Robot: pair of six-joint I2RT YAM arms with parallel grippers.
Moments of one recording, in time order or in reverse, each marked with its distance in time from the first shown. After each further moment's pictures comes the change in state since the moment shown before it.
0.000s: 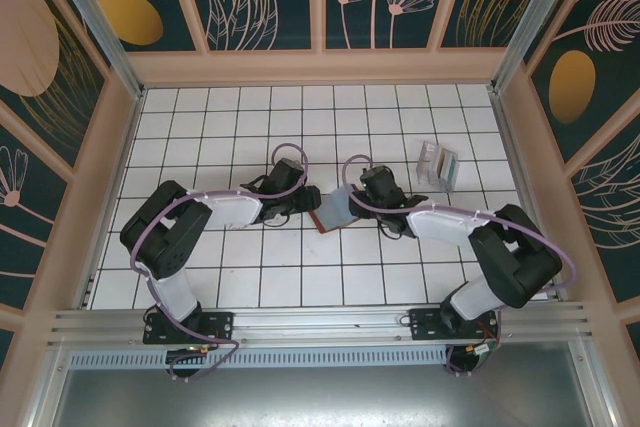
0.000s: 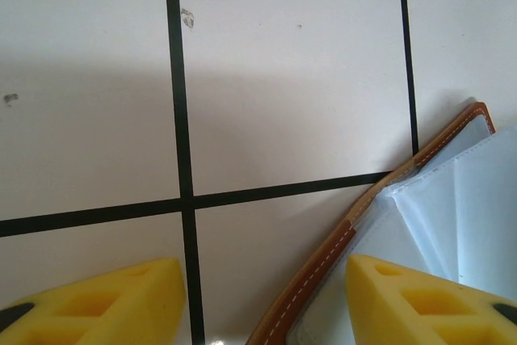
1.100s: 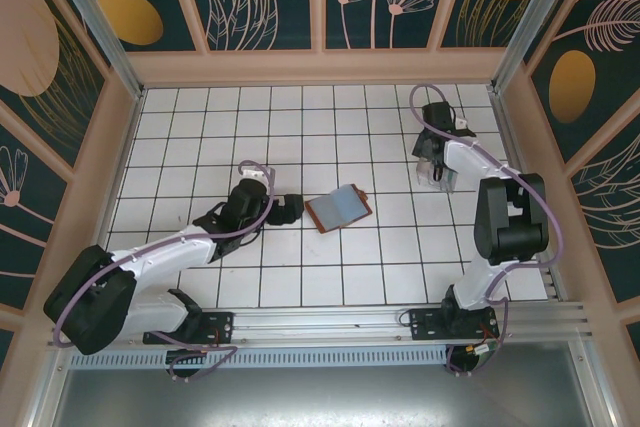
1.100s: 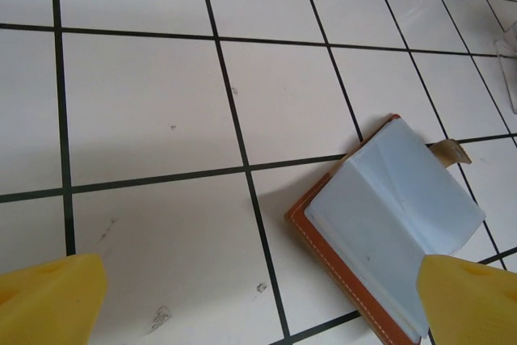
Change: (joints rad) left arm -0.002 -0.524 -0.346 0.082 -0.142 0.171; right arm -0.517 0.240 0.507 -0.452 0.261 -0.034
